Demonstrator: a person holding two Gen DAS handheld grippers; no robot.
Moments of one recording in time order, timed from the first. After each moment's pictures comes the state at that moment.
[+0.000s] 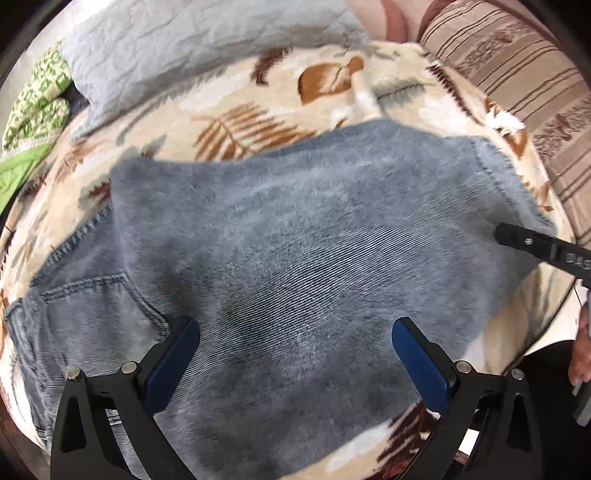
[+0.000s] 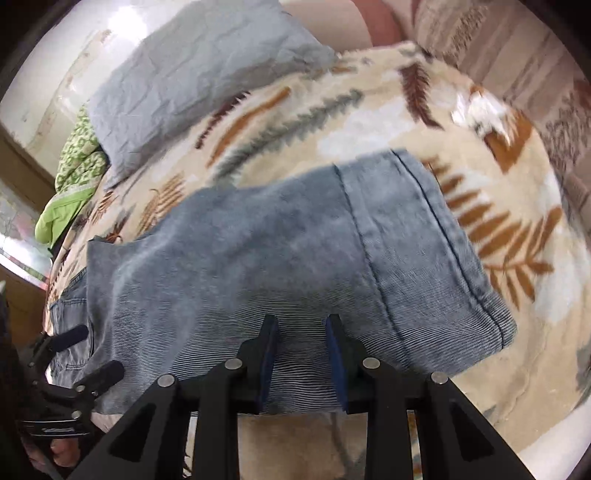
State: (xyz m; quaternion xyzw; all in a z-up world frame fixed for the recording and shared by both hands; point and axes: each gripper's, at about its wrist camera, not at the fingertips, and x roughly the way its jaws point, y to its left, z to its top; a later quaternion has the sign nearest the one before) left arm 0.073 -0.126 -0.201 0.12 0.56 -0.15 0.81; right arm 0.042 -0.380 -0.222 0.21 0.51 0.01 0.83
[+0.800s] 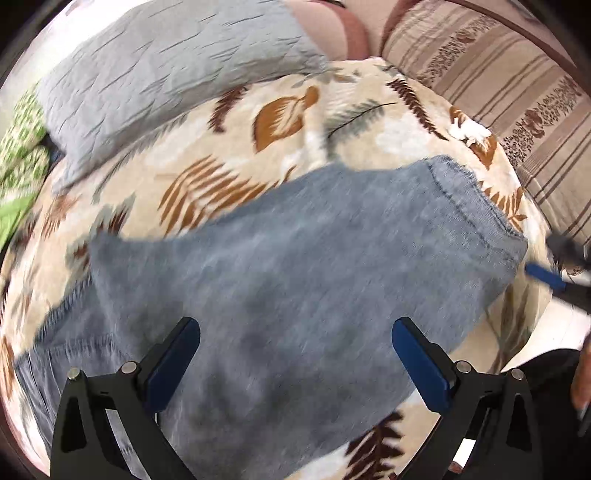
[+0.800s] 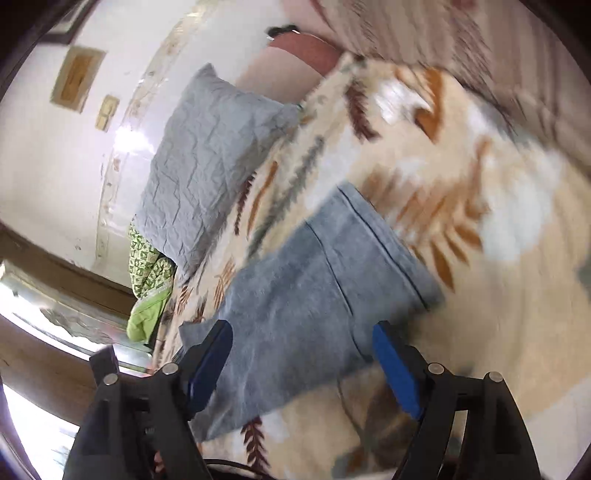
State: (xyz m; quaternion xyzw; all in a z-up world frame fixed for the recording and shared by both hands) left arm 0.075 -0.173 -0.168 0.15 0.51 -0.20 0.83; right arm -0.031 -0.460 -0.221 0.46 0.39 0.06 0.80
